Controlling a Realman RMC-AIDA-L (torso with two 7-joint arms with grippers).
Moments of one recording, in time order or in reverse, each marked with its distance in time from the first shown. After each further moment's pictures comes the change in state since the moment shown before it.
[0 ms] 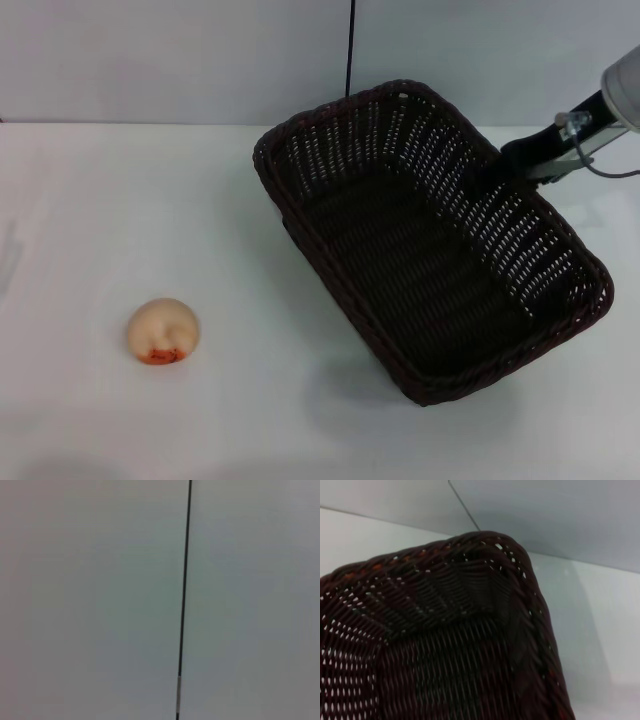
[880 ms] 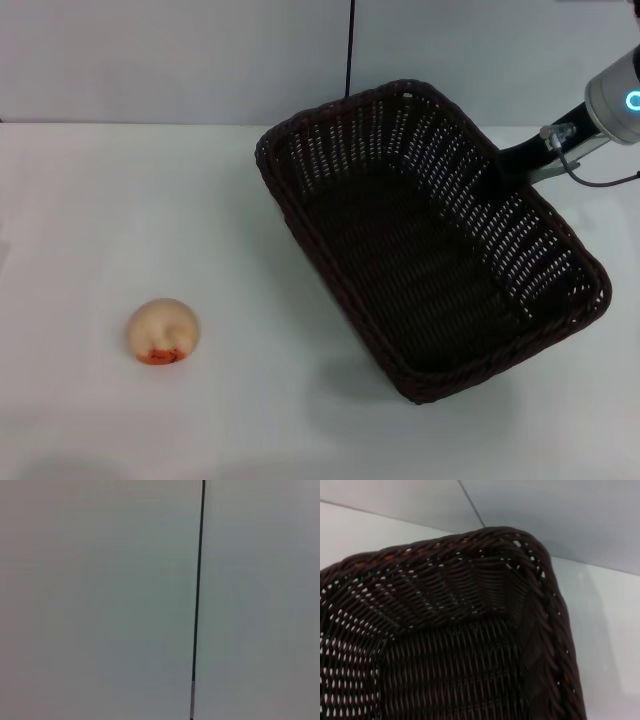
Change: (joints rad) left arm 0.004 0.002 -0.035 0.000 0.000 0.004 0.000; right arm -0.012 0.022 -0.024 0.006 0.007 0.050 -0.045
